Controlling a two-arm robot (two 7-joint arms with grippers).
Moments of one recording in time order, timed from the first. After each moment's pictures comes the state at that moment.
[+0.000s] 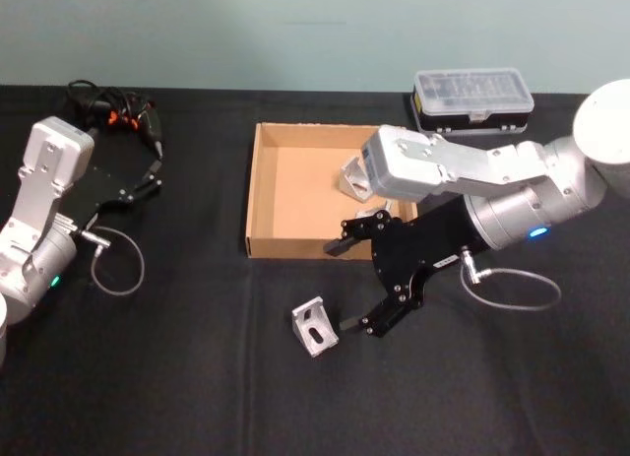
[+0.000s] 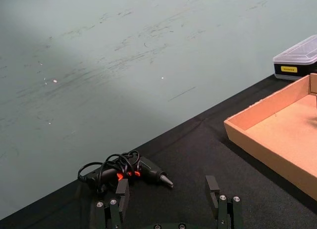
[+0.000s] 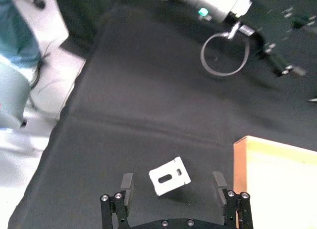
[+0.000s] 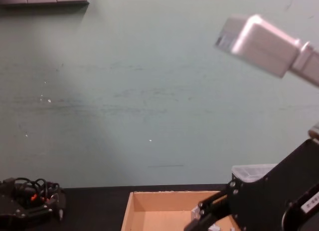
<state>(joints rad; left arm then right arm) -0.20 0.60 0.45 -1.41 -0.25 -0.12 0.03 0.78 0.69 -0.90 -1.64 0.19 0.28 1.10</state>
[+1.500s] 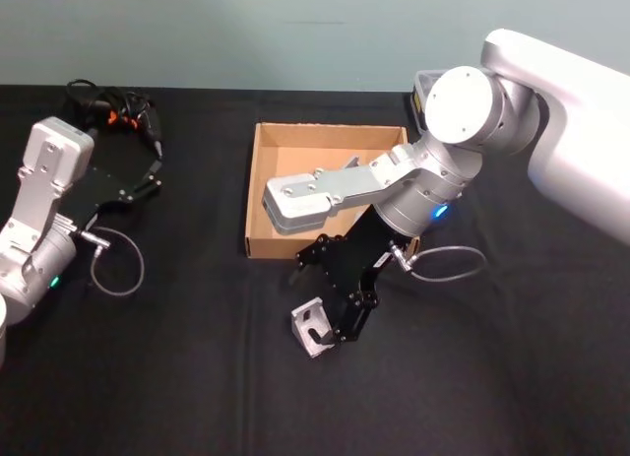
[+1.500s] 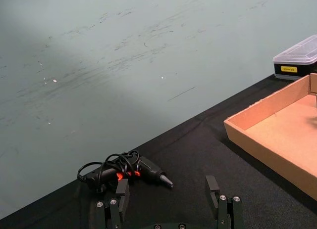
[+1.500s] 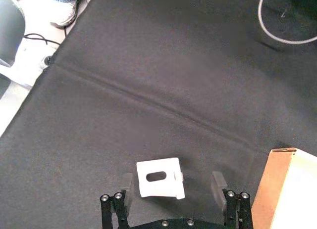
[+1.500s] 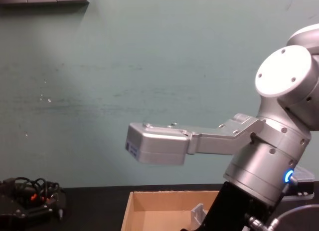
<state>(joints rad) -0.20 0.60 0.45 -1.41 -0.25 -0.12 0.03 1.06 0.37 -1.22 -1.15 0.06 0.13 1.27</state>
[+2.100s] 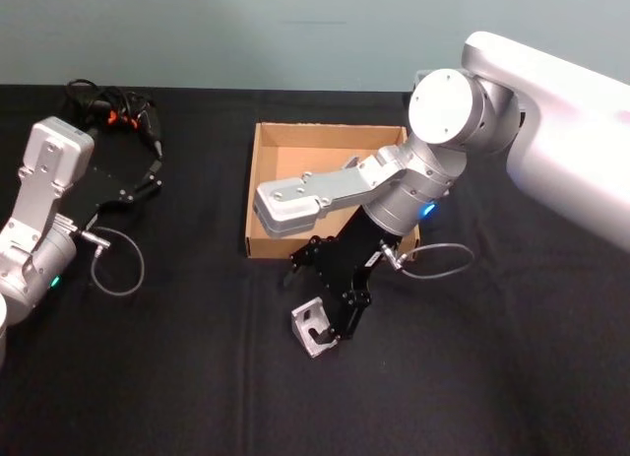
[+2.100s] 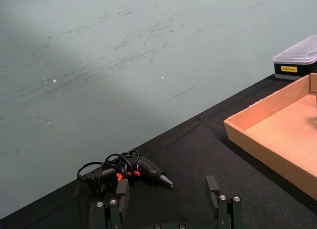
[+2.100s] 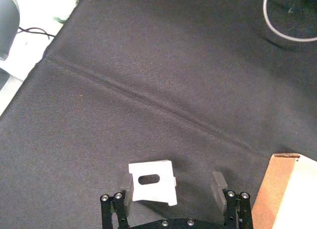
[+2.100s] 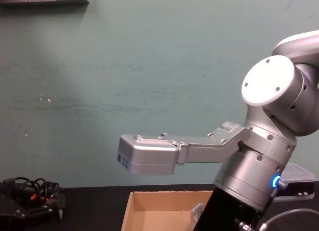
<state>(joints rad) -0.20 0.60 0.45 -1.41 -0.25 -0.12 0.03 1.07 0.31 -1.25 -1.05 0.05 0.08 1.28</state>
